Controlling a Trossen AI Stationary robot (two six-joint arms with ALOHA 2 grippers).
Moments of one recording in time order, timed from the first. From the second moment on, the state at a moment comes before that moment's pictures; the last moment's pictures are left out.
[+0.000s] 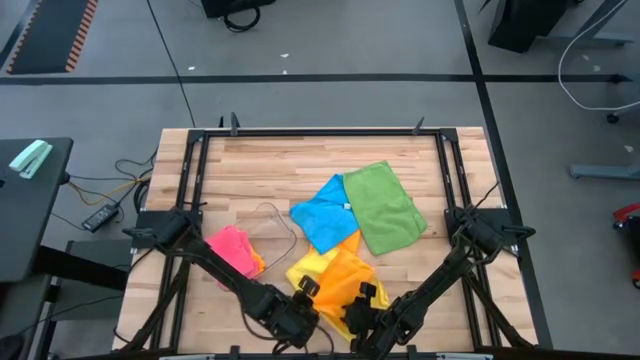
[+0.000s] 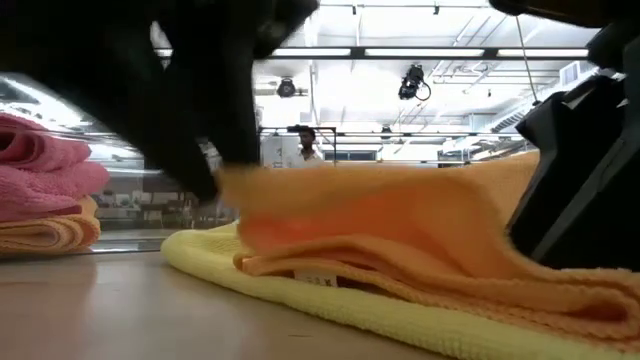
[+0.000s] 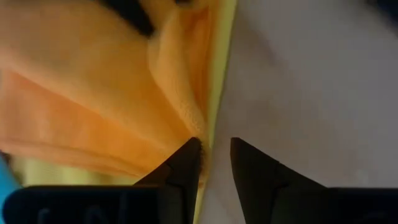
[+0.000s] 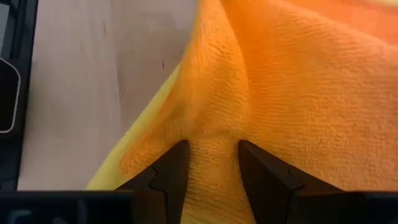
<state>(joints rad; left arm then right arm) -0.64 2.08 1.53 -0.58 -0.37 0.07 0.79 2.16 1.33 -0.29 0.62 0.88</state>
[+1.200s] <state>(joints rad) -0.38 2.21 1.56 -0.26 -0.40 0.21 0.83 2.16 1.33 -0.29 0.60 0.90</state>
